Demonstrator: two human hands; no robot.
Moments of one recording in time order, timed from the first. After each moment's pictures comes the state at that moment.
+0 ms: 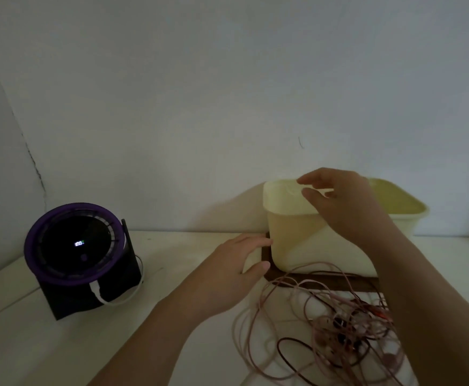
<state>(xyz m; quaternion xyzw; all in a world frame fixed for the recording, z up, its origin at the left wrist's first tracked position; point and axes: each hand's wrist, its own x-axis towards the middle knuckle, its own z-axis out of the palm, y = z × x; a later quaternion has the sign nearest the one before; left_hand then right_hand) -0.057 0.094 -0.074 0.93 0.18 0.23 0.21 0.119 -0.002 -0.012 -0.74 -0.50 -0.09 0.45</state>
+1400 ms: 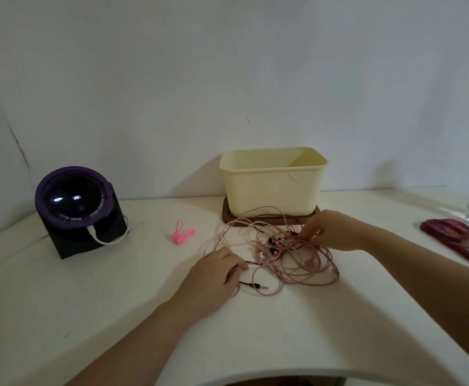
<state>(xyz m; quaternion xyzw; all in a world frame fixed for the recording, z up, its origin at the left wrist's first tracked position) -0.088 -0.003 -0.156 0.95 0.16 0.23 0.15 0.145 -0.139 -0.083 -0.82 -0.54 0.11 0.14</state>
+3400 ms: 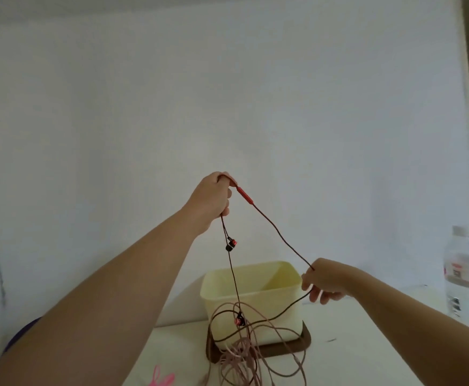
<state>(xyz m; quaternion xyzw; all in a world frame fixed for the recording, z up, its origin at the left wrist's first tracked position) 0.013 -0.017 0.170 0.79 0.15 0.42 0.43 0.186 -0.145 0.041 -0.86 -0.36 0.20 0.30</state>
